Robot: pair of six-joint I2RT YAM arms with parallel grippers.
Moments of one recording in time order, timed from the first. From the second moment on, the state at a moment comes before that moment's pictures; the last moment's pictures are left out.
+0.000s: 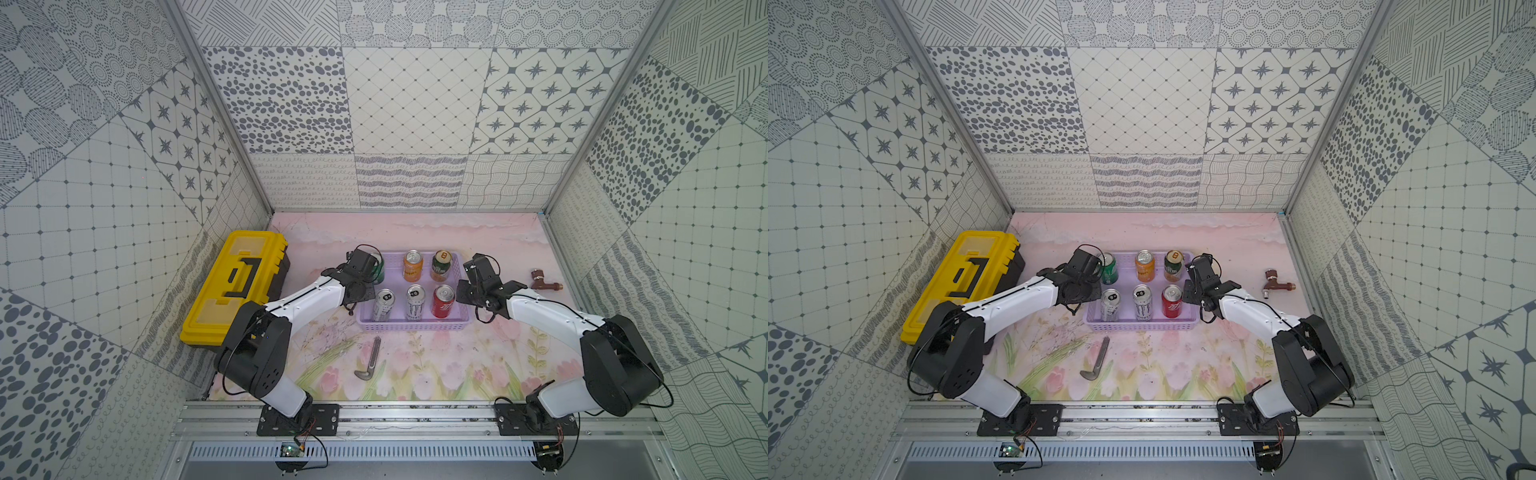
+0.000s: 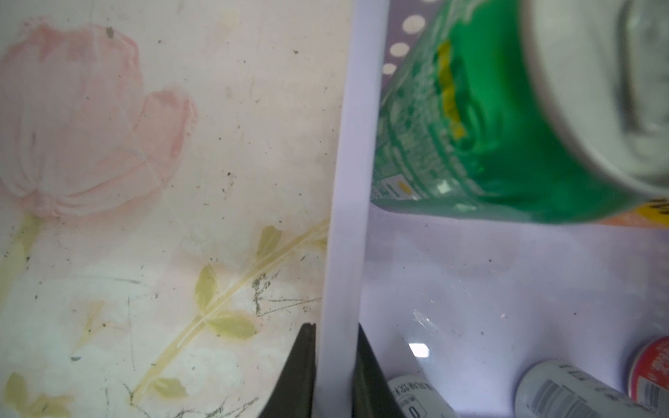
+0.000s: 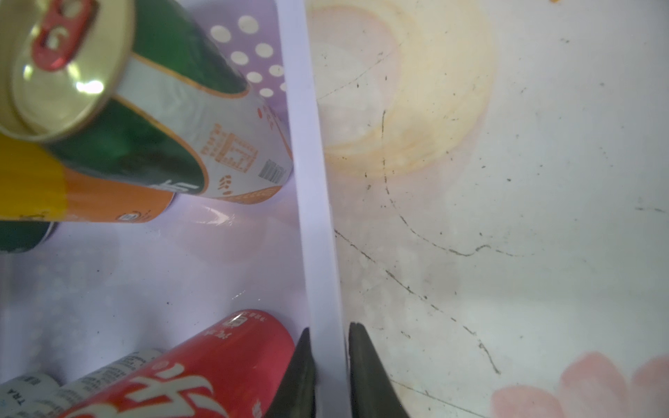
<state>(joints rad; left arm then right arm) -0.44 1.58 1.01 -0.53 -0.18 -0.61 0.50 1.46 0.84 -0.33 0.17 0.64</state>
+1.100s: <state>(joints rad) -0.37 1.33 1.17 -0.56 -0.05 -0.79 0.62 1.37 0.92 -0.39 0.05 0.45</state>
